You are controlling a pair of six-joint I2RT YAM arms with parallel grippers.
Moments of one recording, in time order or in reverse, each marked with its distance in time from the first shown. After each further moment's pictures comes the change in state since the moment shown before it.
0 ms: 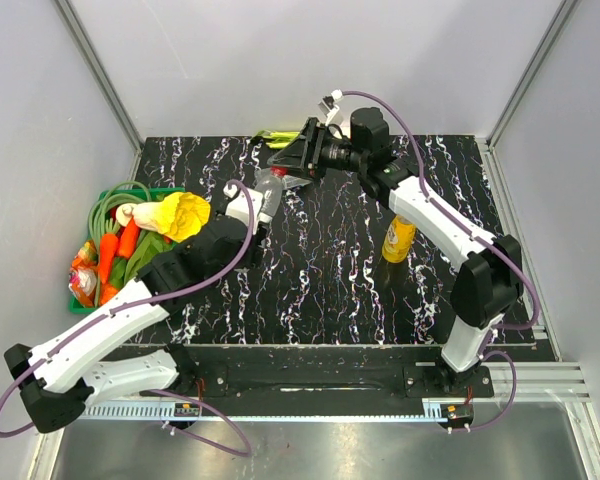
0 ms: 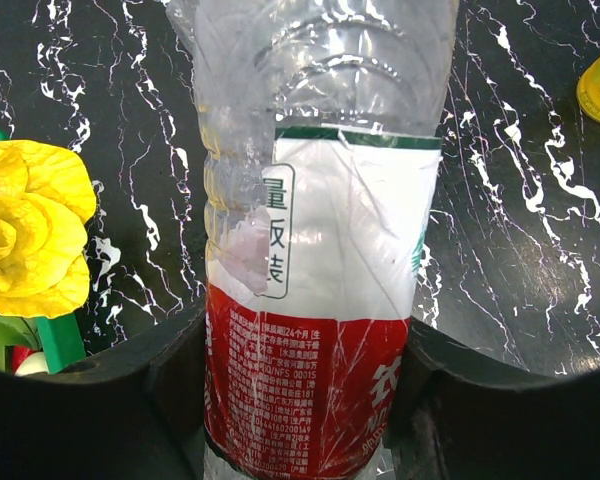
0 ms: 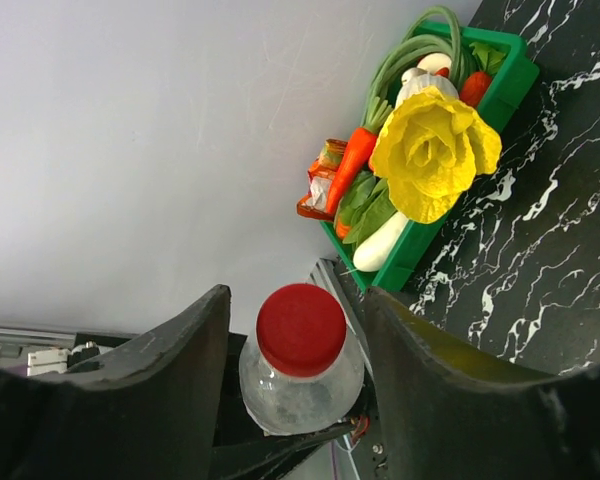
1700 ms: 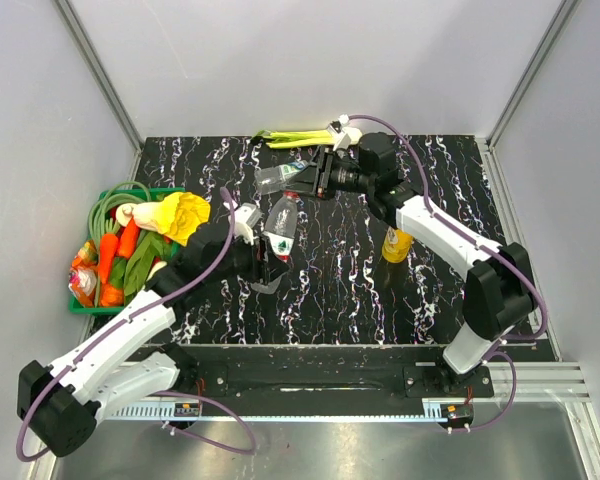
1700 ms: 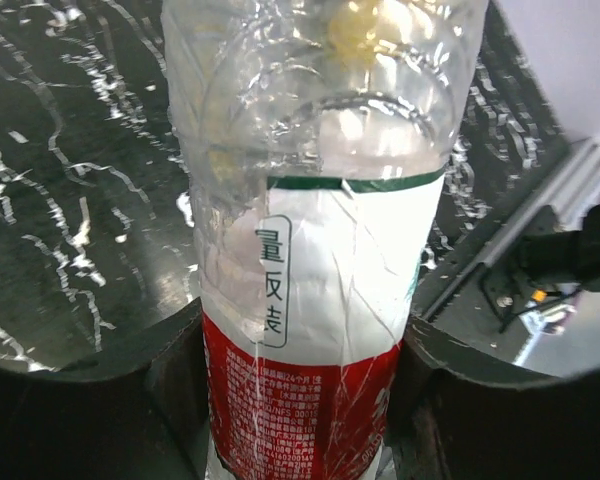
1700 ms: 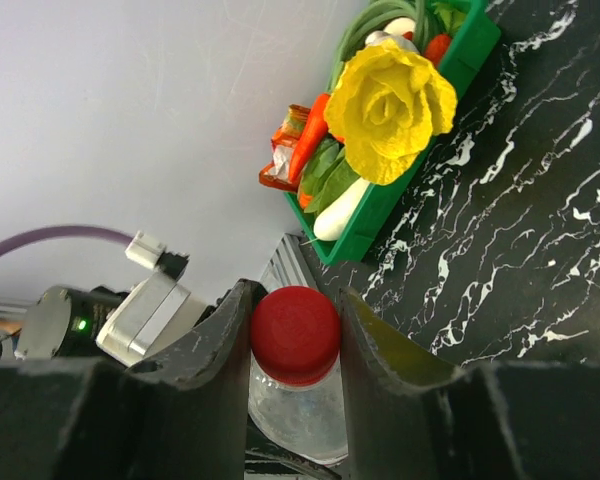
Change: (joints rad) left arm 0.238 -0.056 -0.336 0.376 0.714 -0.198; right arm -0.013 -0.089 -0.274 0.131 -0.021 -0.062
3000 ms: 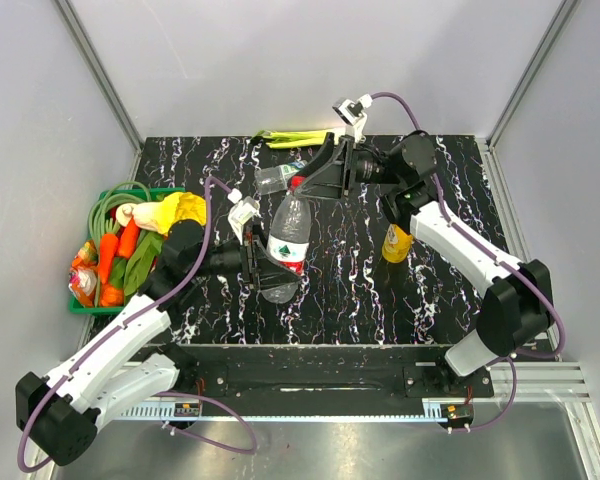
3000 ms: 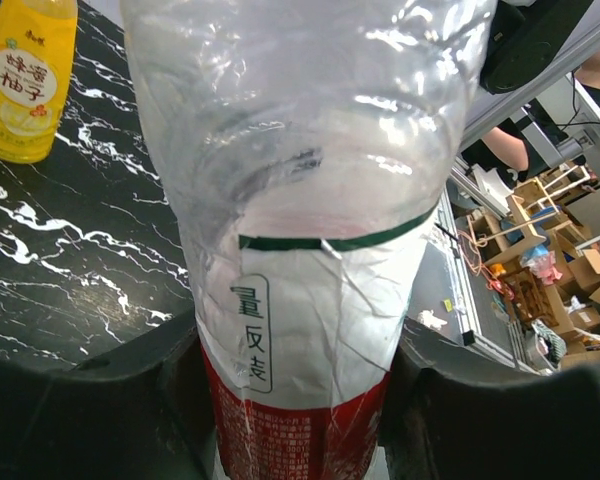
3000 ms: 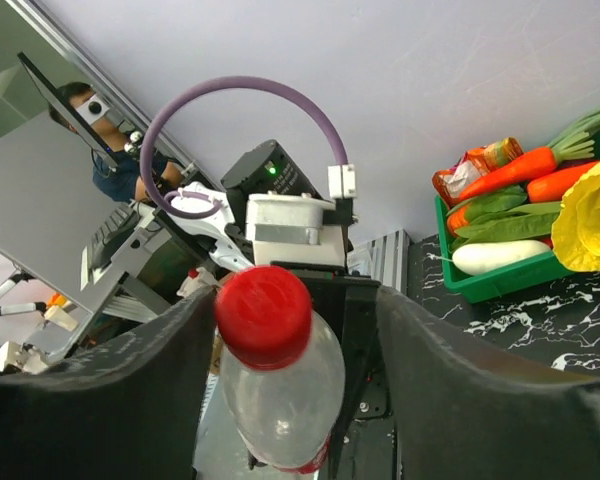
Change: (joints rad) left arm 0.057 -0.052 -0.026 0.446 0.661 -0.246; right arm -0.023 -0.118 -0.030 0.620 -0.393 0.201
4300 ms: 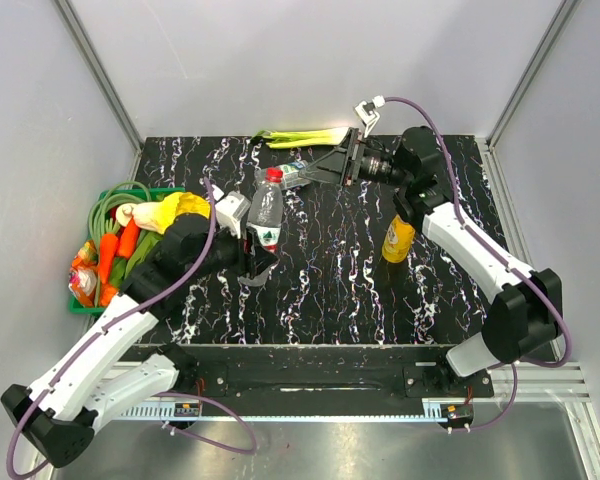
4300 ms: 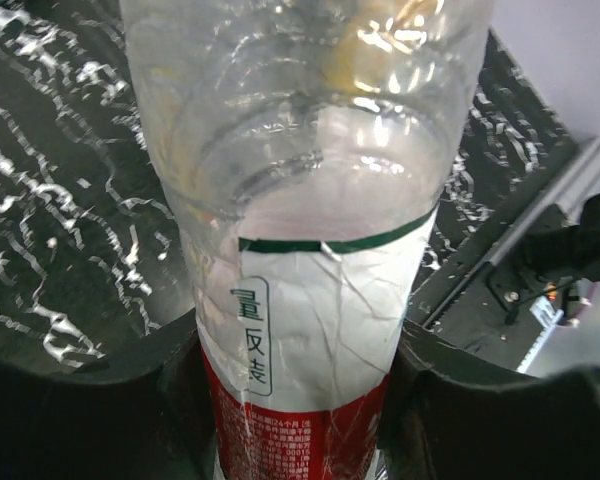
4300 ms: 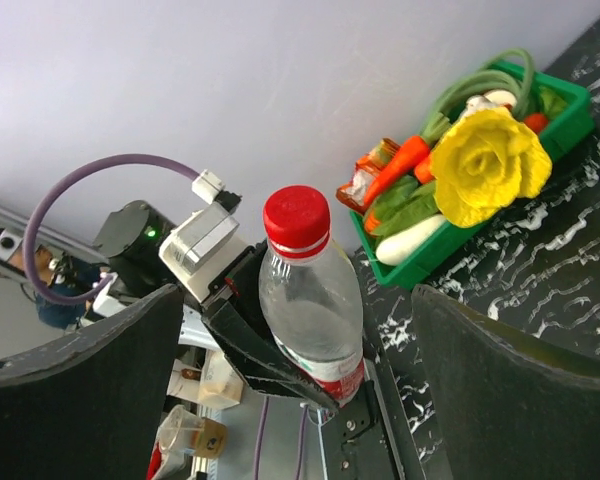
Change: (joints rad) left arm -0.013 -0.029 0.192 -0.612 -0.586 0.355; right arm -0.073 -0.052 -0.041 -0.354 0.205 -0.113
